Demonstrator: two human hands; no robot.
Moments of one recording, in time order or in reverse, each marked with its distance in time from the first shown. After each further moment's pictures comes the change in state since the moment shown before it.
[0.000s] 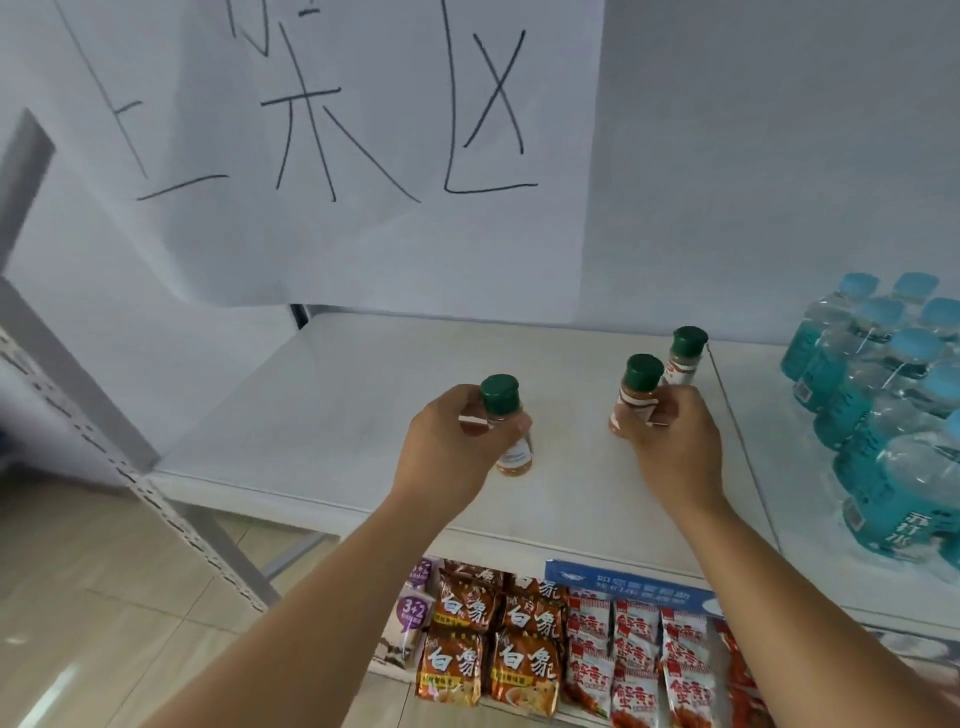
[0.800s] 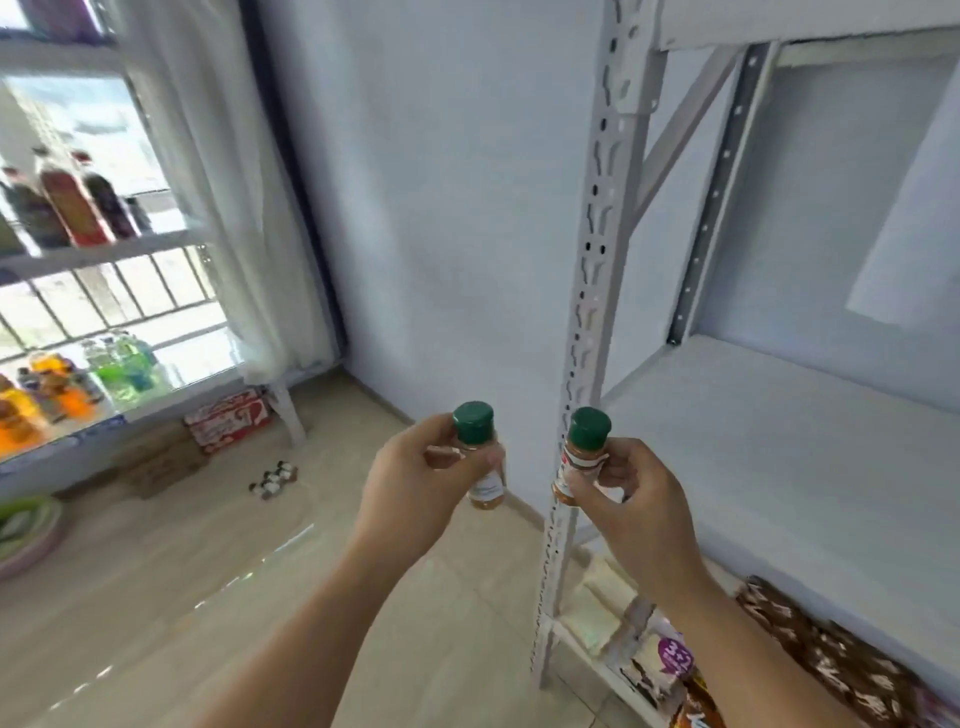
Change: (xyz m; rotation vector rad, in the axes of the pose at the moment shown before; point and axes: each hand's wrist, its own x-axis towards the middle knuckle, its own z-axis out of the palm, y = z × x) left_hand -0.191 -0.169 -0.396 -0.028 0.522 -0.190; right_hand -0.288 -0.250 0.288 0.259 -0.711 -0.295
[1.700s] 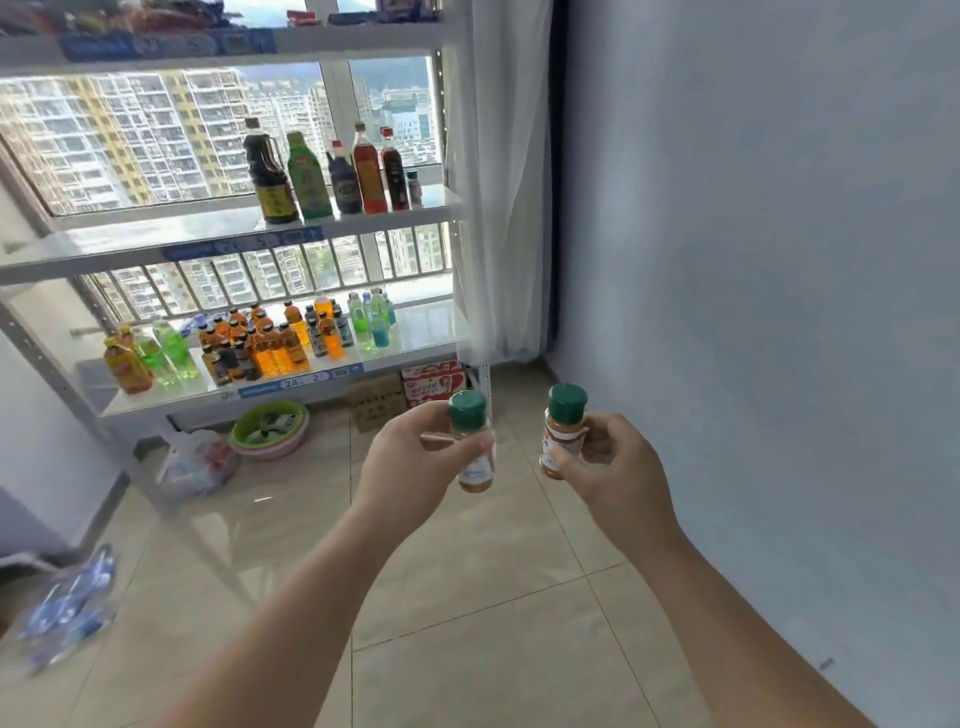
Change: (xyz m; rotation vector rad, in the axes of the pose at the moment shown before) left_hand 0.136 -0.137 -0.233 0.161 0.442 -0.238; right_hand 0.163 -0.075 0.345 0.175 -0.467 -0.165
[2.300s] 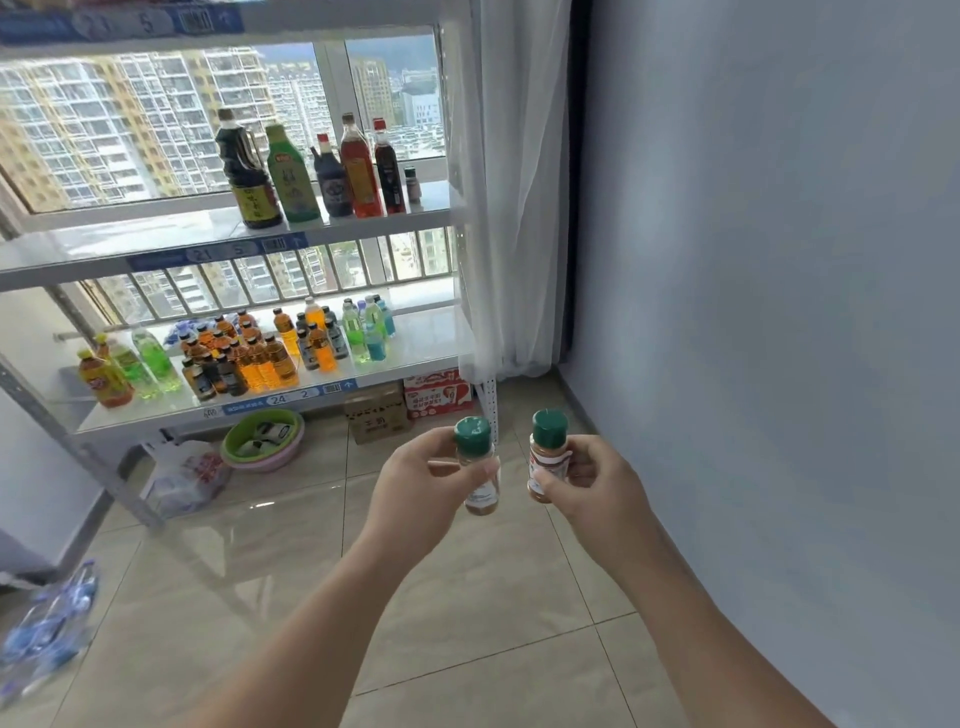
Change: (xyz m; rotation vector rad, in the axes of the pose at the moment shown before) left_hand 0.168 -0.025 0.059 -0.039 -0.002 -0.084; right_hand 0.173 0.059 0.039 0.046 -0.127 0.079
